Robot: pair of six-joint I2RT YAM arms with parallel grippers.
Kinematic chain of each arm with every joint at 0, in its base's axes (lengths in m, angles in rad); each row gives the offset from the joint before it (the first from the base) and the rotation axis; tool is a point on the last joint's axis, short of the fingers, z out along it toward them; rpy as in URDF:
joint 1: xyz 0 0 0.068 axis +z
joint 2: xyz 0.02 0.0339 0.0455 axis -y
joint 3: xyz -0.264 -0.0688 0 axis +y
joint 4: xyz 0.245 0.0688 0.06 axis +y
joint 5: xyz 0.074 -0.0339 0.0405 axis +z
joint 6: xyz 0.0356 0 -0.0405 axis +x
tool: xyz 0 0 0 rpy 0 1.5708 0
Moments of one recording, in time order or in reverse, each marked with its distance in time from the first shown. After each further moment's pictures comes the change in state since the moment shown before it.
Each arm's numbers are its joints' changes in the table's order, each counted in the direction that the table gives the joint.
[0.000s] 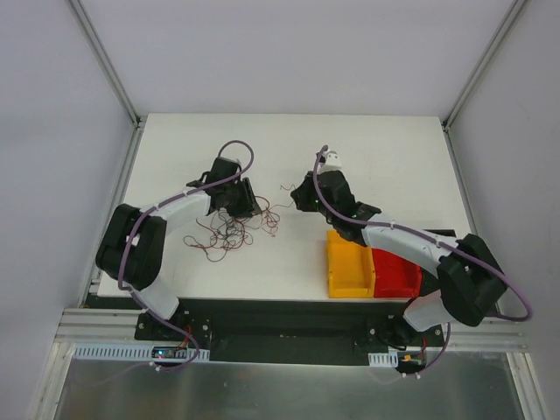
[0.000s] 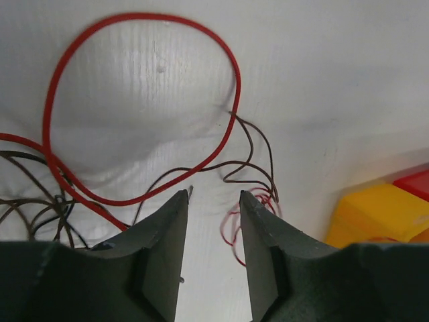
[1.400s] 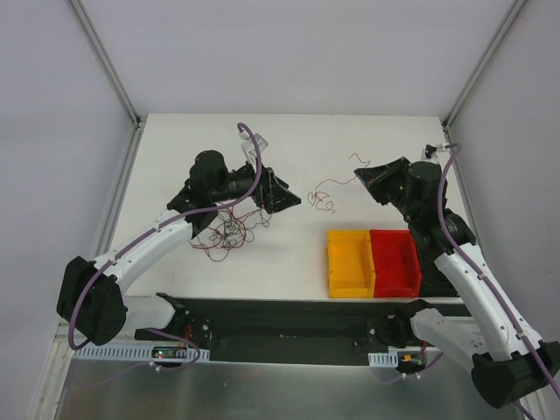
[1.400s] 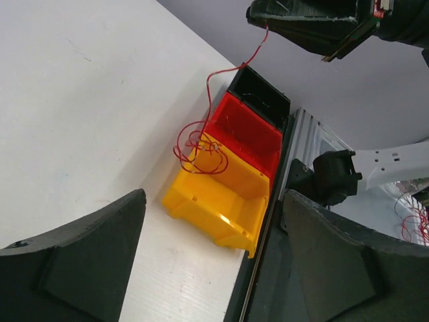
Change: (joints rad) left arm -0.148 0.339 0.053 -0.490 -0.491 0.208; right arm -0.371 0.549 -0.097 0.534 0.135 0.416
